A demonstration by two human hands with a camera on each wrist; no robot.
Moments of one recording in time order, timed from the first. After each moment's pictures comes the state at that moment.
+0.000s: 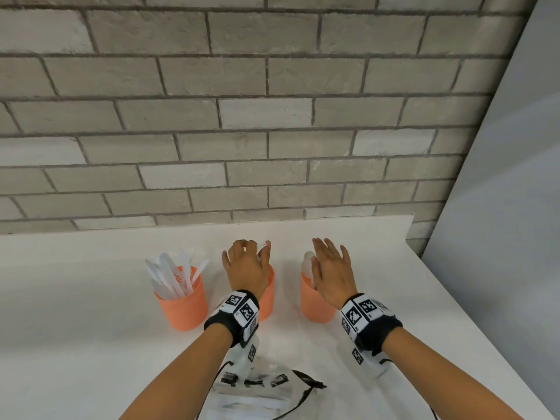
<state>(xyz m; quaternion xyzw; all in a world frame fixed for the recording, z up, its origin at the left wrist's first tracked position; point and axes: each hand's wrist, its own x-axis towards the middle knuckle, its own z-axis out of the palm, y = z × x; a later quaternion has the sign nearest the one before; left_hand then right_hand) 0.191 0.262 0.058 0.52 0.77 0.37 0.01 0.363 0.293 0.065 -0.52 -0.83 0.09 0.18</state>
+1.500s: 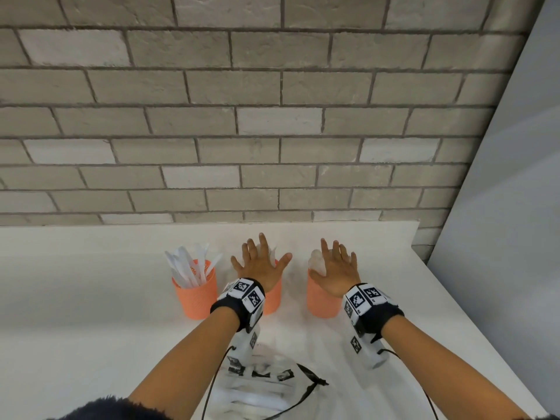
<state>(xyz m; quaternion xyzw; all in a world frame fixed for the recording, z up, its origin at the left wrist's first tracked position) 0.194 0.242 0.078 0.55 0.80 0.14 0.17 0.364 0.286 0.080 -0.57 -0.81 0.13 0.02</state>
